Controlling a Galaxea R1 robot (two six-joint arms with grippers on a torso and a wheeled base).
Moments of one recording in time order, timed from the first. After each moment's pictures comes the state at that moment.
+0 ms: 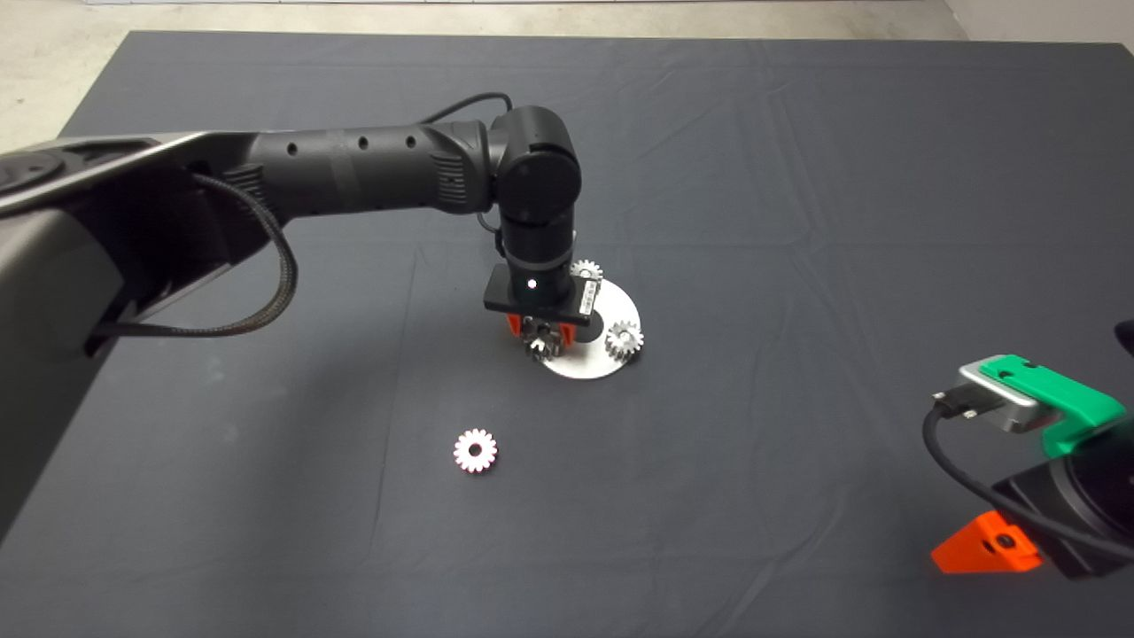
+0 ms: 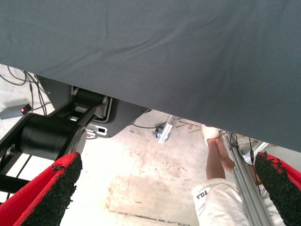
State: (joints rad) left arm -0.40 2.88 -1.46 0.22 1.49 -1.22; right arm 0.62 2.12 -0.34 0.14 -1.53 1.54
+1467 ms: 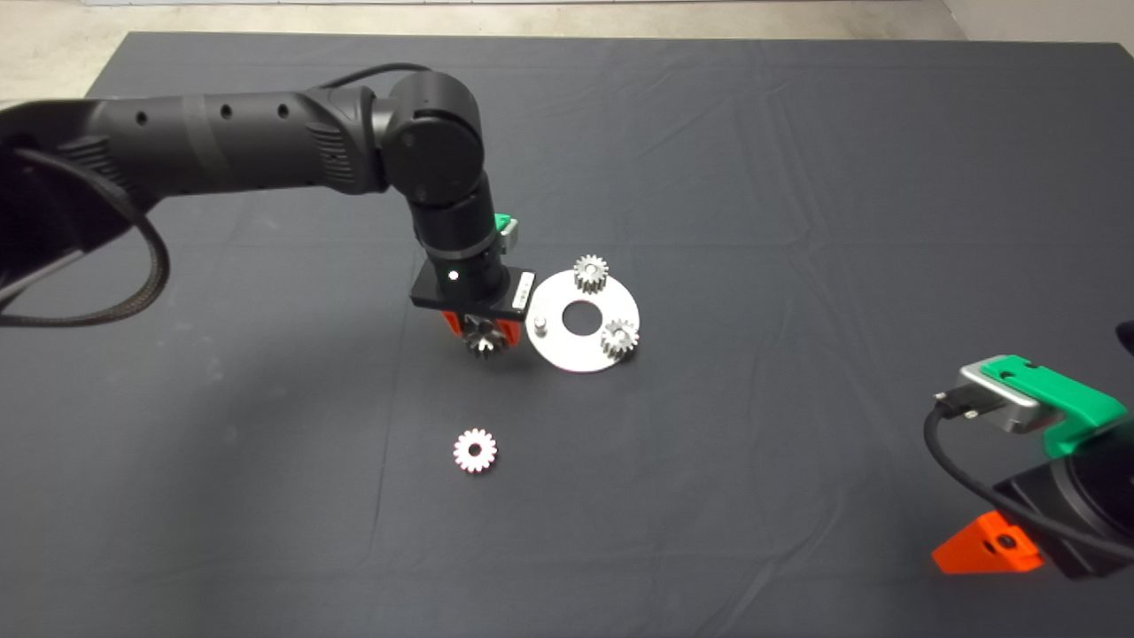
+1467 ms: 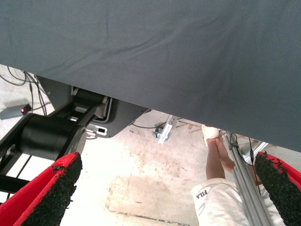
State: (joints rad) left arm -0.44 2.65 -1.26 0.15 1.48 -1.23; right arm 0.62 2.11 -0.34 0.14 -1.53 1.54
